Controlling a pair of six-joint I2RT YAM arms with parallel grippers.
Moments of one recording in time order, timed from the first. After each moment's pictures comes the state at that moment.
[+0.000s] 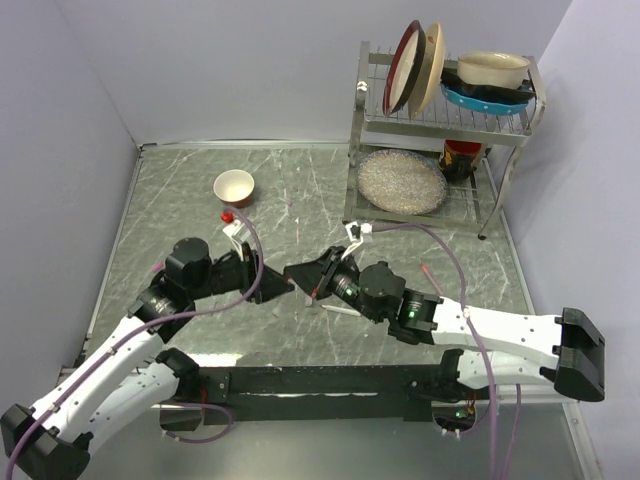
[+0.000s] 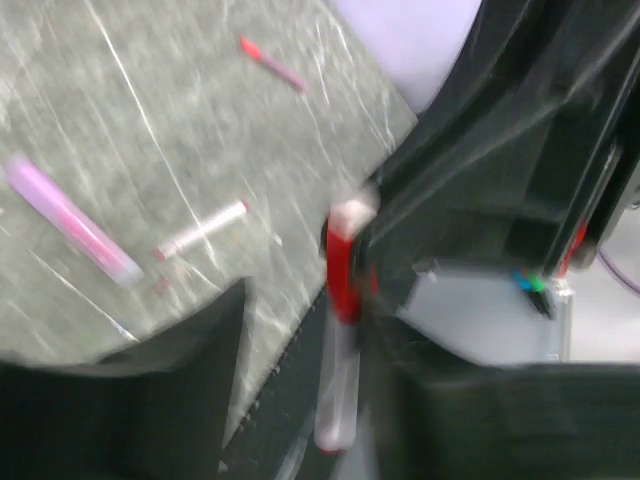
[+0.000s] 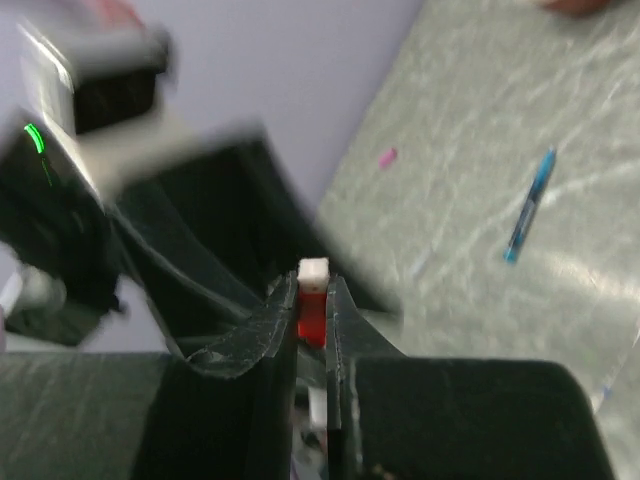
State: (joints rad) left arm -0.57 0.72 0.63 -0.18 0.59 -0.54; right arm 1.18 1.09 0.71 0.35 0.33 0.90
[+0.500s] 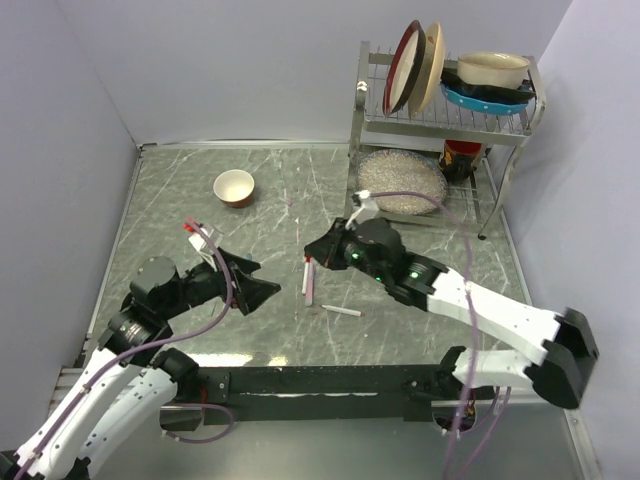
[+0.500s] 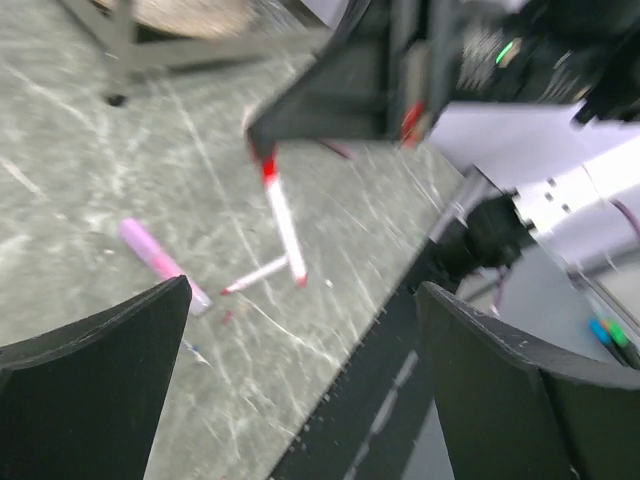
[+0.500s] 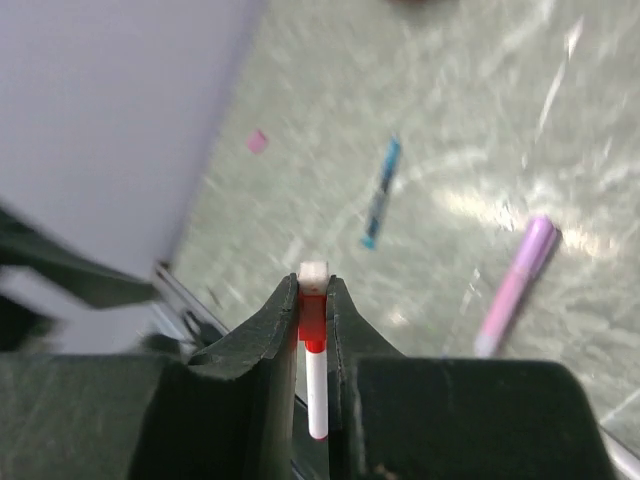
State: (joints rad) left arm -0.53 0.50 0.65 -0.27 0.46 -0.44; right arm 0.90 1.16 0.90 -0.06 0.10 0.80
